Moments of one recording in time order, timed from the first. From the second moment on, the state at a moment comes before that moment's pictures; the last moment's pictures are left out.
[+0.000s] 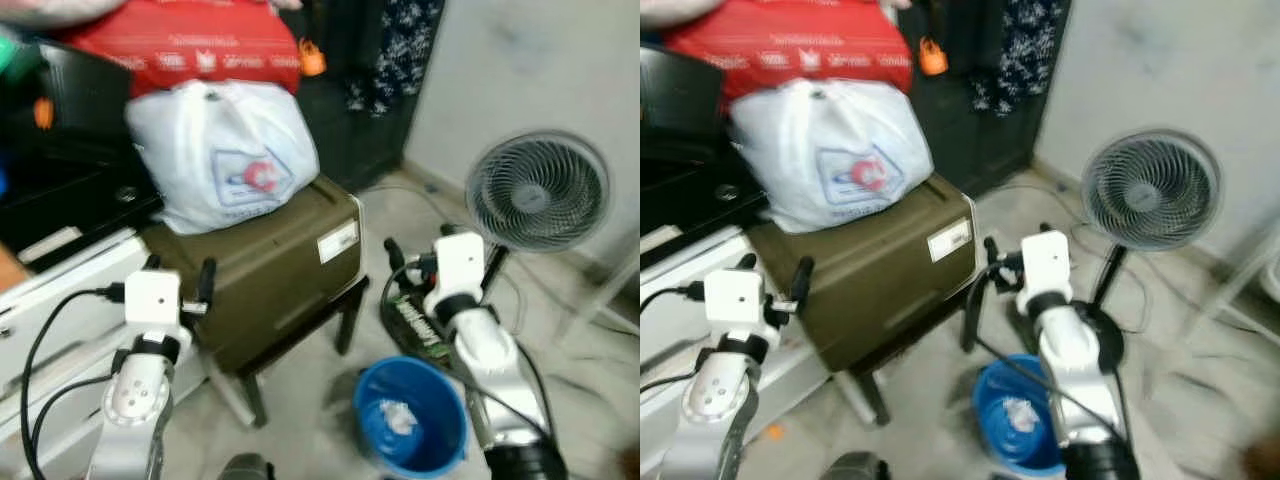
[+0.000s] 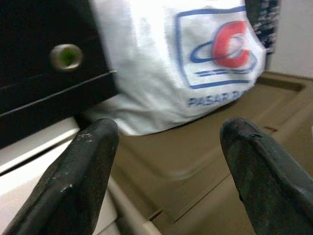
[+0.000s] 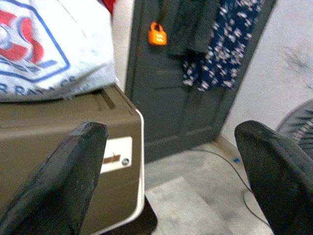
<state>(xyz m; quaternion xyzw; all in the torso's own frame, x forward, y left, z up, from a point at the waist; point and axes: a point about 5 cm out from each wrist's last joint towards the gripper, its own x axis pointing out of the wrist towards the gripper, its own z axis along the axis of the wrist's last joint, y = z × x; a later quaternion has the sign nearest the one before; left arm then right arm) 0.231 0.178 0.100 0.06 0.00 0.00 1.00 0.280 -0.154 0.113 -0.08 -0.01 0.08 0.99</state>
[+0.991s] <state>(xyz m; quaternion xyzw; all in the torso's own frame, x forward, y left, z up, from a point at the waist) 0.239 0.171 0.108 0.08 -0.01 -0.02 1.00 0.288 -0.158 0.112 -0.07 -0.01 0.08 0.99</state>
